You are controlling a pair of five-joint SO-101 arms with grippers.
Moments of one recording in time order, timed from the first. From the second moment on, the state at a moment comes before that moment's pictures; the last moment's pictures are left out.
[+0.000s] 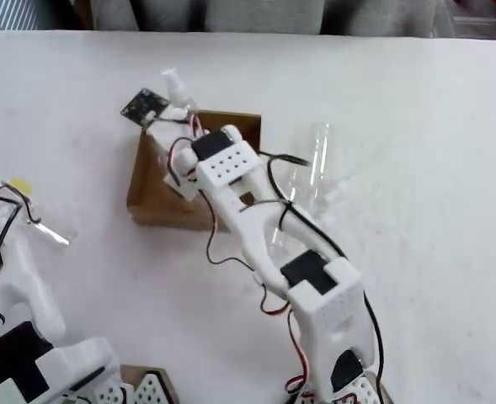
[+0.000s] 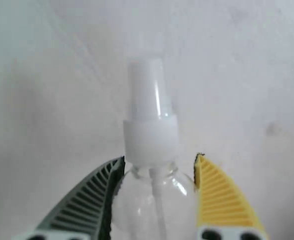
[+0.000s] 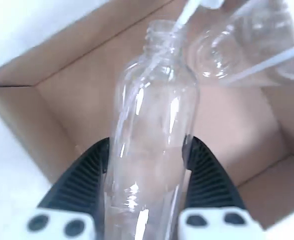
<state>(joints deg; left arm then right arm) -42.2 -9.7 44.5 25.4 21.8 -38.4 26.2 -18.2 64.4 21.8</state>
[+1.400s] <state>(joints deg) -42.2 -9.7 44.5 25.3 21.8 -36.0 -39.7 24.9 91.1 23.4</state>
